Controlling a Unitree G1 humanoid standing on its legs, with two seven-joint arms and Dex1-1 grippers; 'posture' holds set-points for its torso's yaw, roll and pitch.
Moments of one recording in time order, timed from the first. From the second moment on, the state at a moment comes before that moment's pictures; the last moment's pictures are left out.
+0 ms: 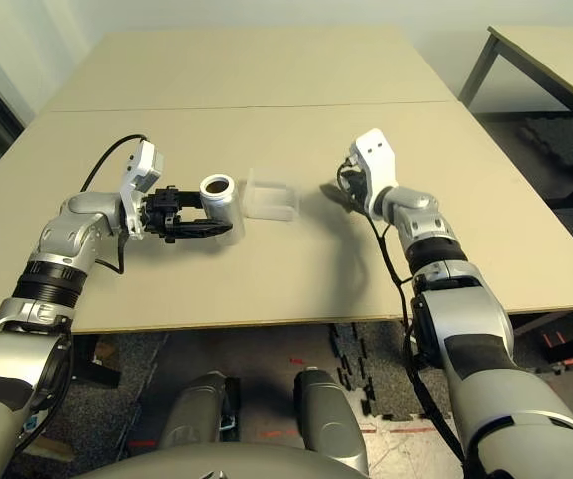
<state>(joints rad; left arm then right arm) -0.67 0.49 -0.10 0.45 -0.33 0.24 -1.37 -0.88 -0.38 -0.01 1.14 0.09 0.00 0.65</state>
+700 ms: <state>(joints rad) -0.80 0.45 -0.13 0.59 -0.19 0.09 -1.22 -0.87 -0.39 -0.06 1.14 0.09 0.00 0.71</state>
